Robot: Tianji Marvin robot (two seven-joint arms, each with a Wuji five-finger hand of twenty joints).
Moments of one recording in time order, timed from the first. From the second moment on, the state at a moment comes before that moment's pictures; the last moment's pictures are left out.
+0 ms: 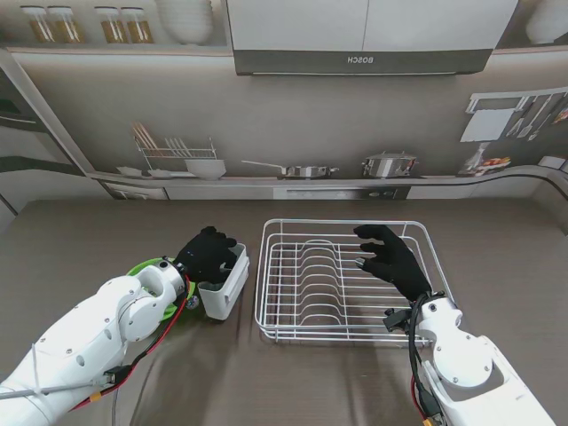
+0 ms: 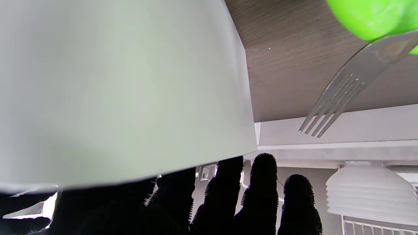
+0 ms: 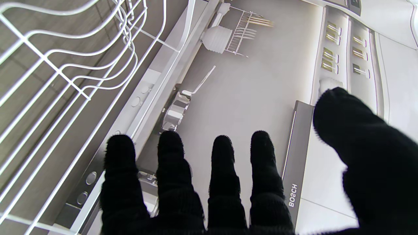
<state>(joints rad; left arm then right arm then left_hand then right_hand) 1.17 -1.05 -0.94 -1.19 0.96 -0.31 0.15 -1.59 -1.16 1.34 -1.54 -0.03 -0.30 -0.04 0.90 -0.56 0.55 -0.12 0.99 0.10 0.73 0.42 0.70 0.28 0.08 0.30 0.42 0.30 0.27 0.41 0.18 0.25 0.20 0.51 0.33 -0.70 1.07 -0.15 0.32 -0.10 0.76 0.28 0.38 0.00 0.63 0.33 0.56 0.23 0.16 0.27 0.27 0.39 0.53 0.63</state>
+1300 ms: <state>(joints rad) 1.23 -1.06 -1.00 -1.22 0.99 -0.30 0.23 -1.59 -1.16 1.33 -1.54 -0.02 -0.29 -0.04 0.85 -0.54 0.63 -0.12 0.95 0.15 0.86 0.58 0.80 0.23 0.35 0.65 0.45 0.31 0.39 0.52 0.06 0.24 0.66 0.48 0.33 -0.69 1.07 -0.15 0.32 -0.09 0.76 0.28 0.38 0.00 0.63 0.33 0.56 0.23 0.16 0.27 0.27 0.39 0.53 0.64</state>
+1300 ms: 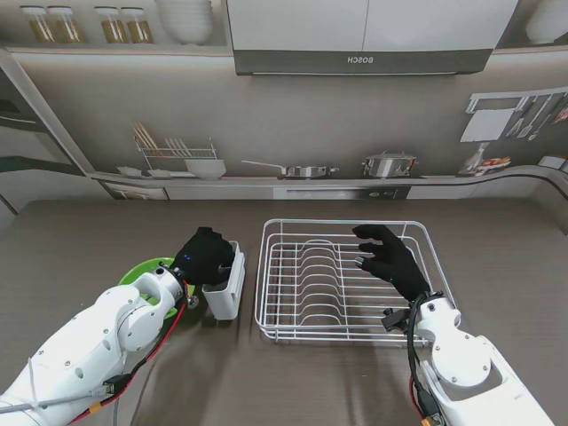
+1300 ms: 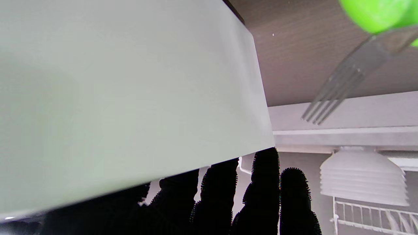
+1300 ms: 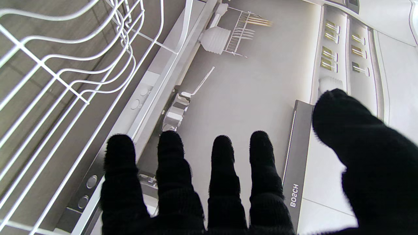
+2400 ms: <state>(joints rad) 1.06 -1.09 -0.86 -1.15 0.90 -0.32 0.26 -1.59 -1.16 1.33 -1.54 -0.02 -0.29 -0.04 0.85 -0.54 0.63 -0.12 0.94 0.16 0.86 0.62 0.80 0.23 0.35 0.67 0.47 0.31 0.41 0.53 0.06 0.23 0.66 0.48 0.33 -0.69 1.07 -0.15 0.32 -0.09 0.76 0.28 0.38 0.00 0.63 0.33 0.56 0.23 0.16 0.27 0.27 0.39 0.52 0.64</state>
